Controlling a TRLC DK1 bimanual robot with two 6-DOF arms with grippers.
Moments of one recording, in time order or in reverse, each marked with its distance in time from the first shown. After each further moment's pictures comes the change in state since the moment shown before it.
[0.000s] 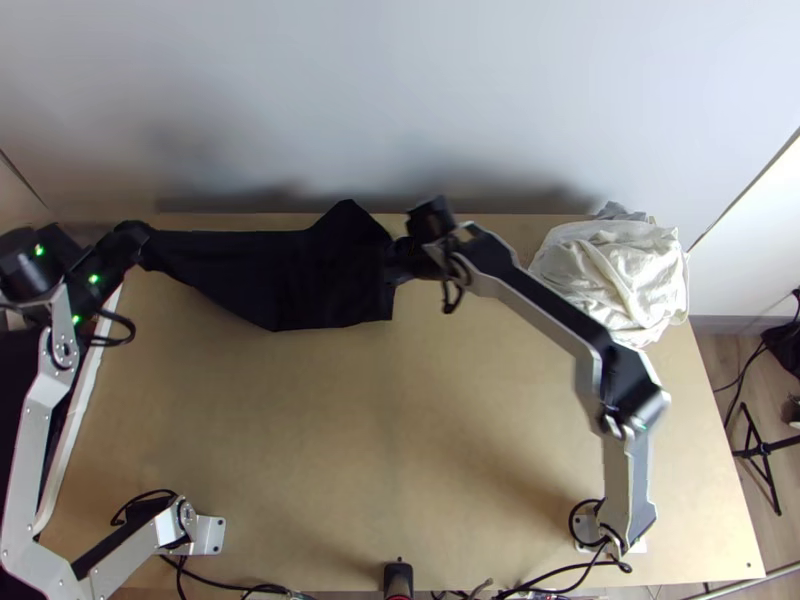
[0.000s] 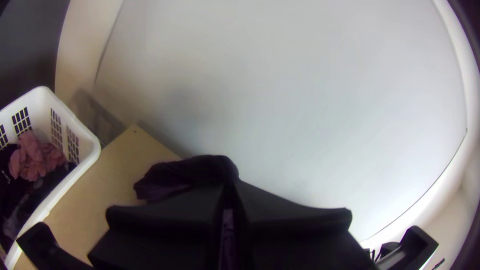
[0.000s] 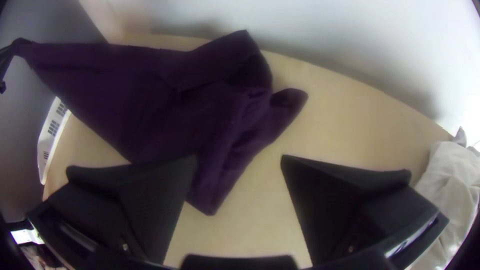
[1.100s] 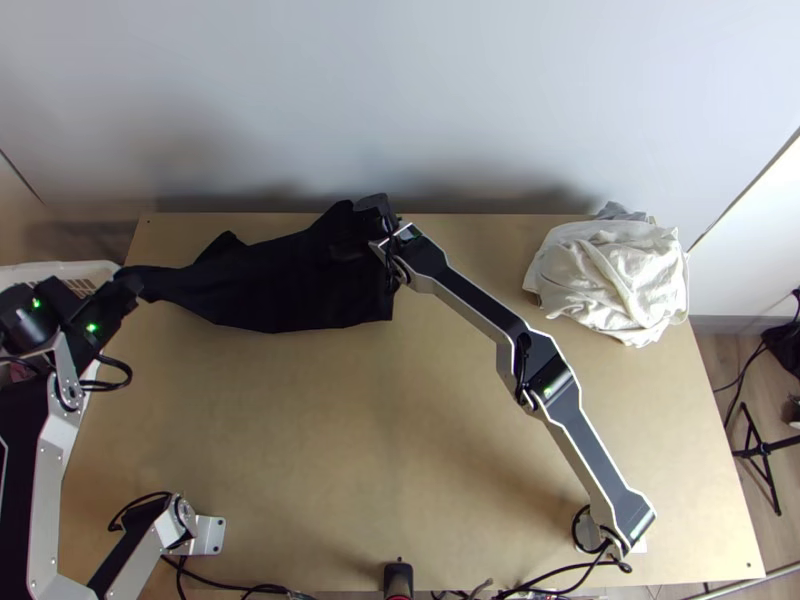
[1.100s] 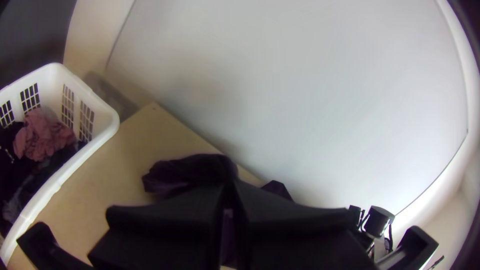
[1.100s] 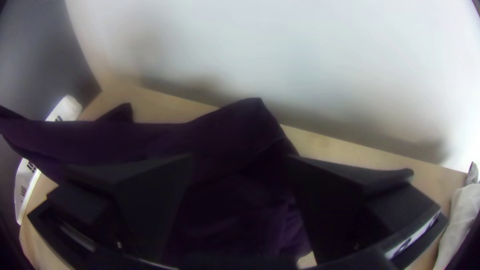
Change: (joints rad) left arm 0.148 -0.152 -0.261 0.052 0.146 0.045; right arm 0.065 0.443 0.500 0.219 0.187 -0.011
